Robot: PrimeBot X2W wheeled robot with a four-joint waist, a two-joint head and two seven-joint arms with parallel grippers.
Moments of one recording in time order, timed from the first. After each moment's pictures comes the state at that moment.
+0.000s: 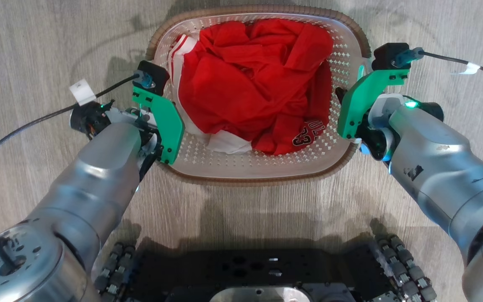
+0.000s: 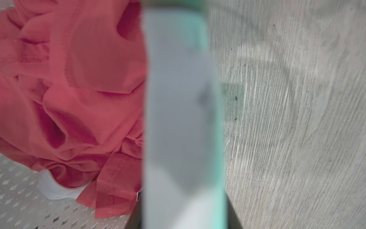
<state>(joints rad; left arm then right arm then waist) -1.05 0.06 -1.28 1.25 -0.97 -0.11 0.00 -1.10 -0.15 1.23 1.15 1.38 0.12 0.00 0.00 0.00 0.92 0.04</state>
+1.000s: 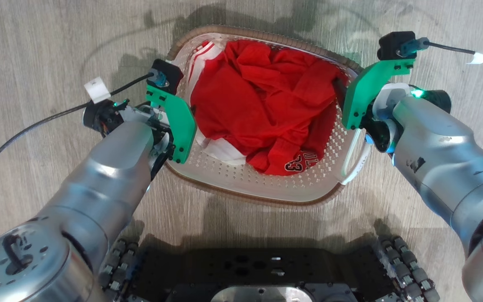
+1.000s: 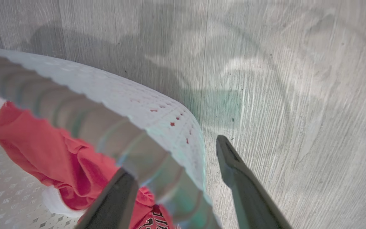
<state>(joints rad) -1.06 0.04 -1.28 1.22 -0.98 -0.07 0.01 -1.13 -0.15 1.24 1.18 1.37 0.12 -0.03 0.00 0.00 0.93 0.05</state>
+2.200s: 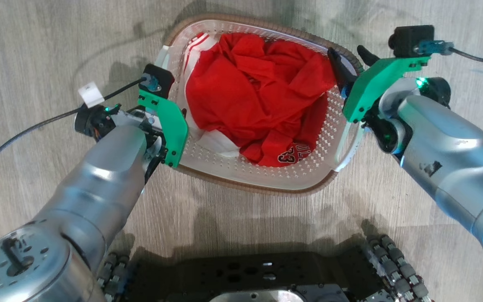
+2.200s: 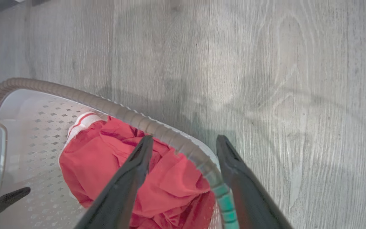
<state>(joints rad) -1.05 0.03 -1.28 1.27 -0.97 -0.06 0.01 -1.10 -0.26 1.19 0.93 1.36 0.12 -0.25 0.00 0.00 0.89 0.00</state>
